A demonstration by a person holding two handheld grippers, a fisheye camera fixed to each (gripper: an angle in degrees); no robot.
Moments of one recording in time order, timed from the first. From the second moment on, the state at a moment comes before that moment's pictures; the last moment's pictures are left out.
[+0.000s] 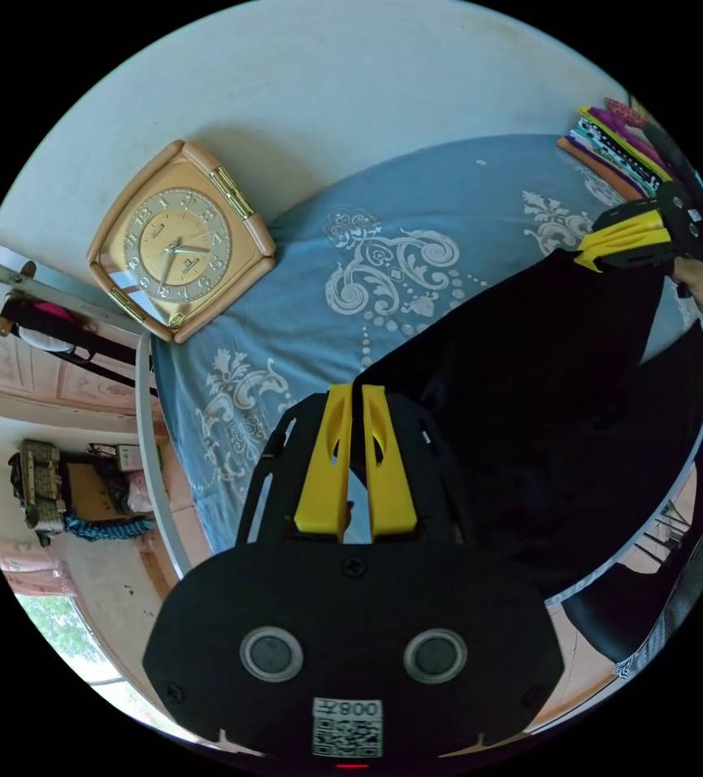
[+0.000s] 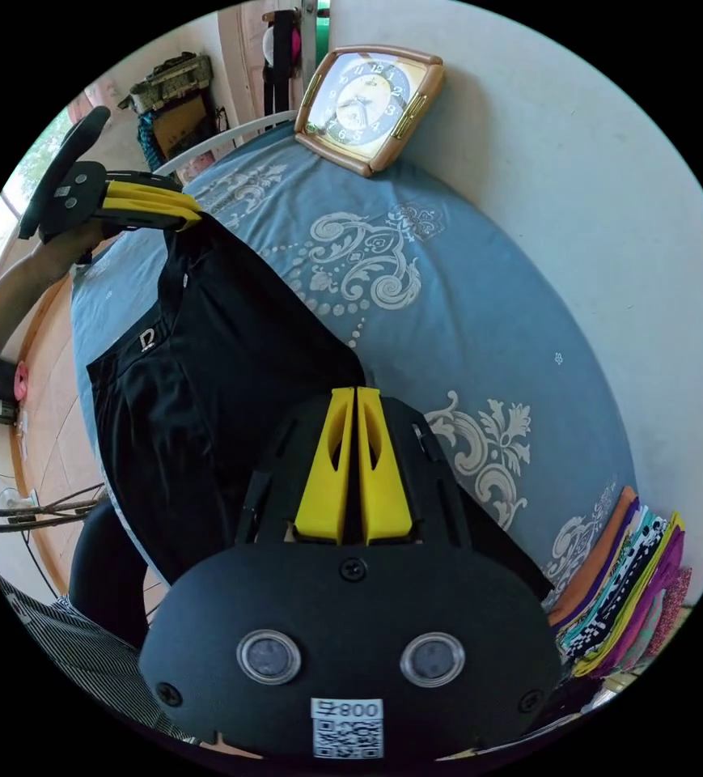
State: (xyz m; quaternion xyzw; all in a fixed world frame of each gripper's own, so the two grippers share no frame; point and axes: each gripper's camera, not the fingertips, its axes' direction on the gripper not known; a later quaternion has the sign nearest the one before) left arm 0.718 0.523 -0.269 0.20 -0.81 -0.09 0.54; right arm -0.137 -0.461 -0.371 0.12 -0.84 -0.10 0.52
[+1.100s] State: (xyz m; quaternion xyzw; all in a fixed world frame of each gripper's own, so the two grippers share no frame) left arm 0.830 0.940 -0.120 0.17 -0.79 -0.09 0.59; right arm -0.060 -0.194 -0.512 0.16 -0.87 -0.16 0.44
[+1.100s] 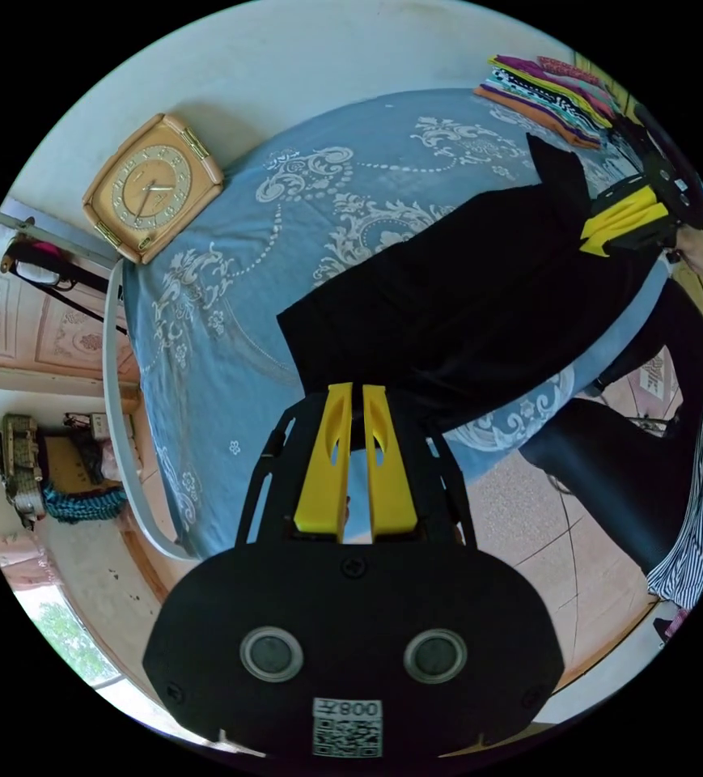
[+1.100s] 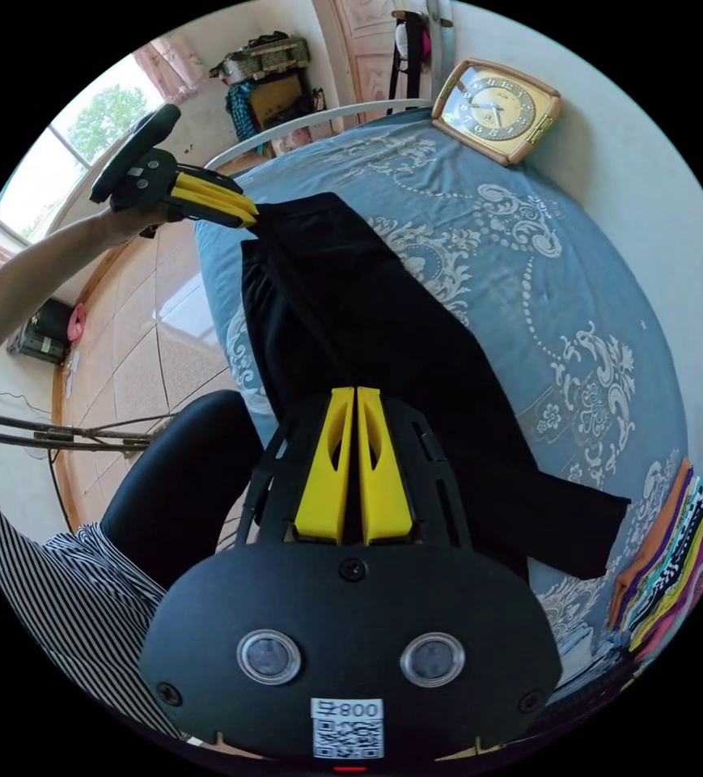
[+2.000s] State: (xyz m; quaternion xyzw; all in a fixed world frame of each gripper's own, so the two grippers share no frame) left arm 0.816 1.145 -0.107 0.16 -0.75 -0.12 0.62; right arm -0.113 -0.183 -0.676 0.15 -0.88 -0.24 0.39
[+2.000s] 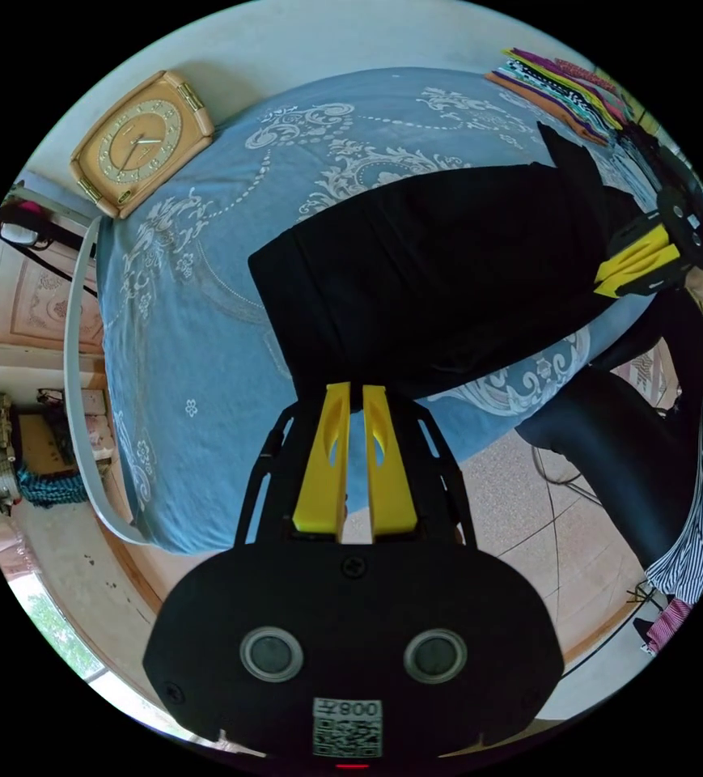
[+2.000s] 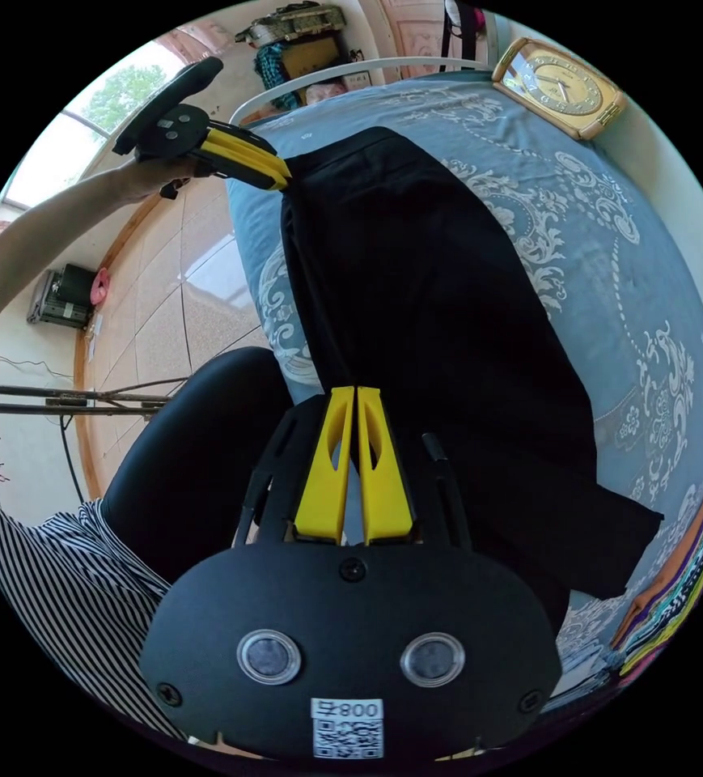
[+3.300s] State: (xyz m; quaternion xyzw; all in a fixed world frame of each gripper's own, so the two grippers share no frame) left arm 0.792 1.262 -0.006 0.34 -0.61 -0.07 0.71; right arm -0.255 -0.179 -0.742 0.11 -0.91 -0.18 0.35
